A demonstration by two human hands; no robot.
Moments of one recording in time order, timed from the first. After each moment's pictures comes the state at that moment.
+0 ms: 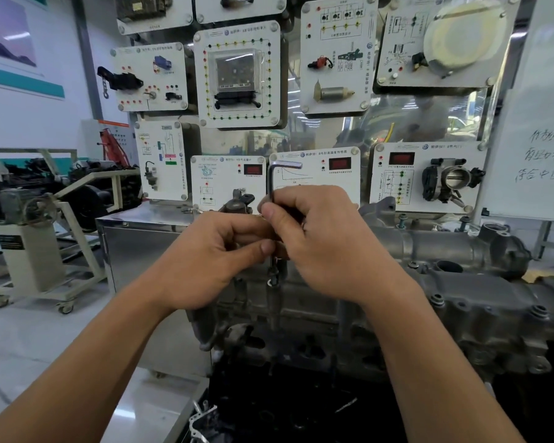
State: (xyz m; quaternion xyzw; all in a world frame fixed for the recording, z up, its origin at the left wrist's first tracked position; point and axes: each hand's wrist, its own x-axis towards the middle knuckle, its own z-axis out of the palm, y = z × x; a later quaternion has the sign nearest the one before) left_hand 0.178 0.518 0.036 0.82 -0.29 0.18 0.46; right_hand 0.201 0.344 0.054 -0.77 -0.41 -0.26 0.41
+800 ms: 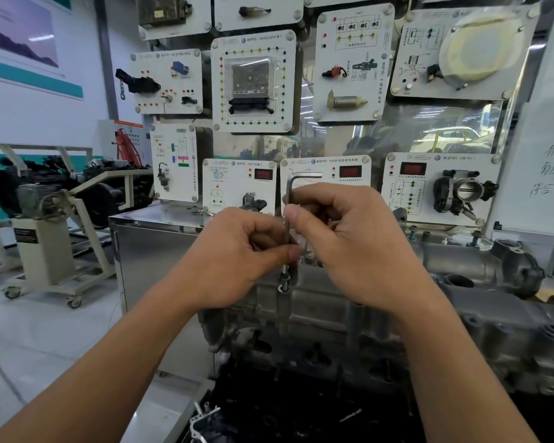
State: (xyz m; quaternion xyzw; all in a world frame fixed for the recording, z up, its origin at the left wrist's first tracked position) left_hand 0.175 0.504 0.041 0.84 -0.24 0.27 0.41; right_hand 0.193 0.333 0.061 -0.73 -0.43 -0.28 0.46
